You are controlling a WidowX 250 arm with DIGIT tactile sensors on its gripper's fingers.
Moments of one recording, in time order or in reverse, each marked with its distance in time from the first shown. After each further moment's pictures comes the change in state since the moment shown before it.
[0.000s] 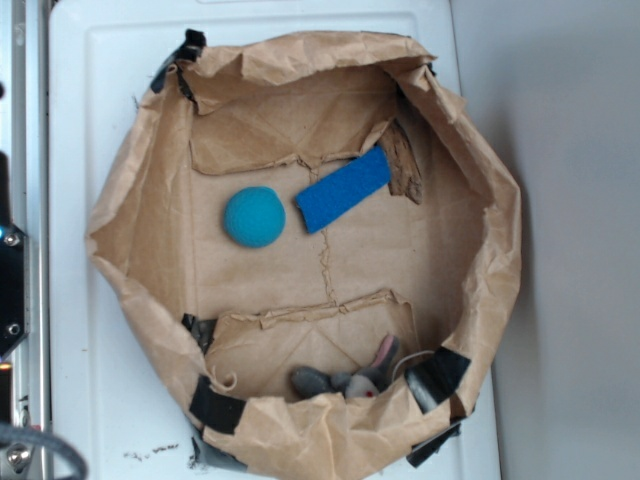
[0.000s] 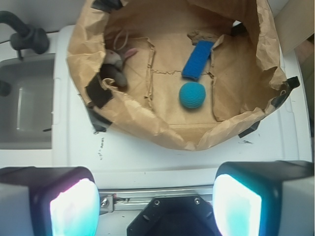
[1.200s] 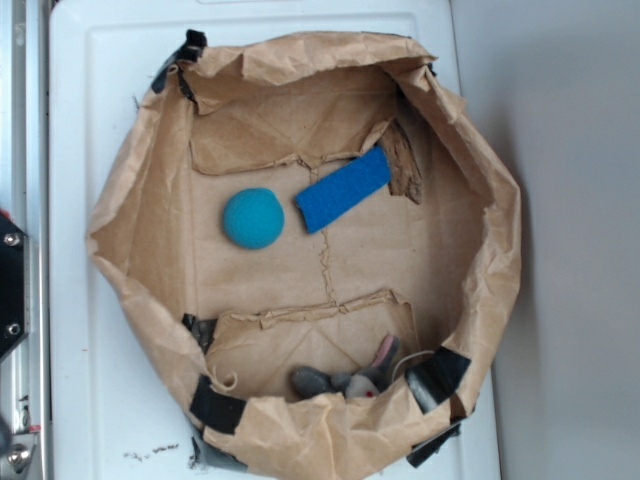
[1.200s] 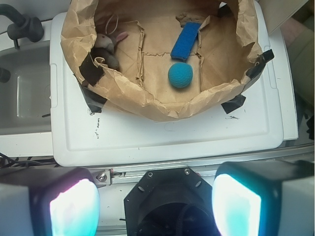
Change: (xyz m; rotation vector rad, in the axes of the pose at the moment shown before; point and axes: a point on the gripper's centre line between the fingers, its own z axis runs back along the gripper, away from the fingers) arm -0.019 0.009 0.018 0.016 0.085 0.034
